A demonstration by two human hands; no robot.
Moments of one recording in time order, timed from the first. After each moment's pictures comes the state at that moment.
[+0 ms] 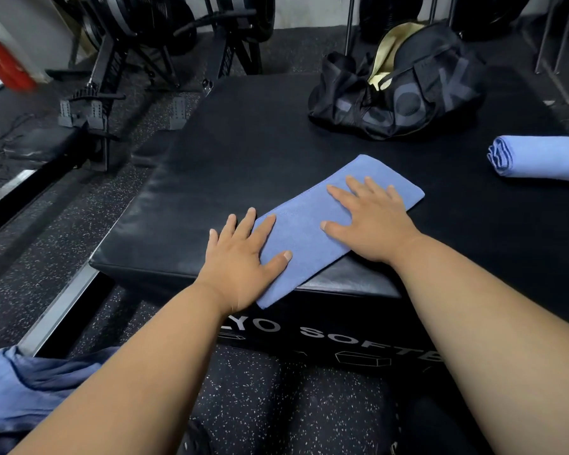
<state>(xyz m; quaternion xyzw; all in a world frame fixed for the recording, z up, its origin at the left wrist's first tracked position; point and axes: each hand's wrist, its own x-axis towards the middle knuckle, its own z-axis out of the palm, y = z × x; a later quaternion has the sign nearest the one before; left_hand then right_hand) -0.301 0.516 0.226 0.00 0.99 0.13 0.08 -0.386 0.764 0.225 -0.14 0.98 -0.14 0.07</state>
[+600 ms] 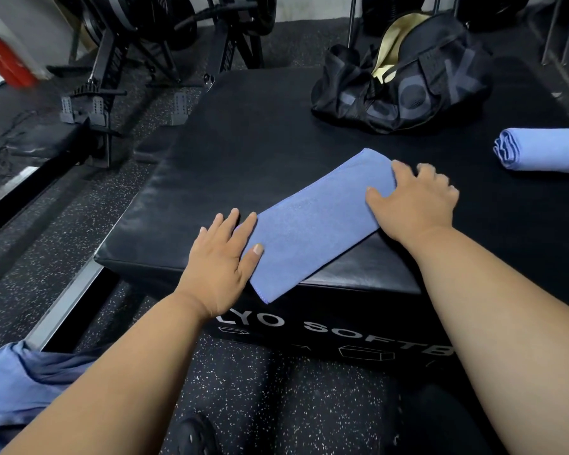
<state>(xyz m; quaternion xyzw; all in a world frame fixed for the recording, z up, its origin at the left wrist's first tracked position) -0.286 0.472 0.207 0.03 0.99 0.14 0.01 -0.399 0.790 0.225 0.10 0.99 -0.13 -0.03</state>
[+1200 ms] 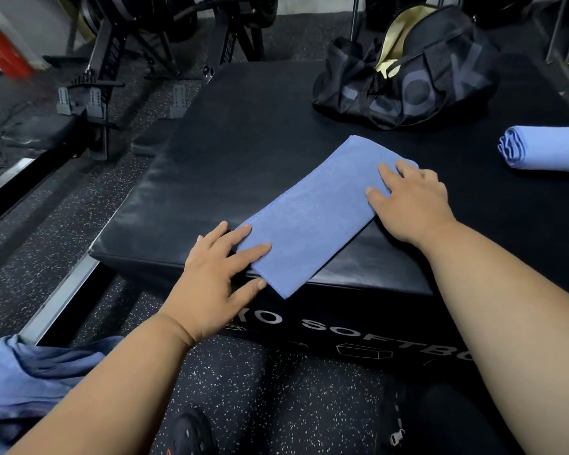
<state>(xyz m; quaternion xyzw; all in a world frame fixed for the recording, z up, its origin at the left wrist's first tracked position) -0.256 0.462 0.199 0.12 0.97 0.21 -0.05 -0.406 0.801 0.218 -0.01 0.99 -0.12 0.02</state>
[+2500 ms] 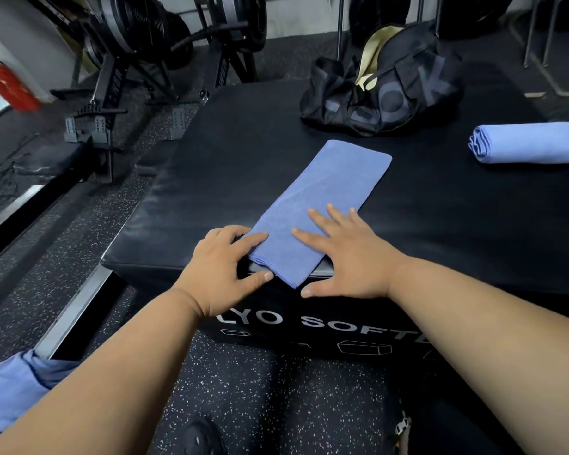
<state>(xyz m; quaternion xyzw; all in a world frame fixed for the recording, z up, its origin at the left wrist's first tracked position) -0.277 0.469 0.213 0.14 0.98 0.14 -0.04 -0.317 0.762 0.217 -0.33 0.93 -0.10 0.08</state>
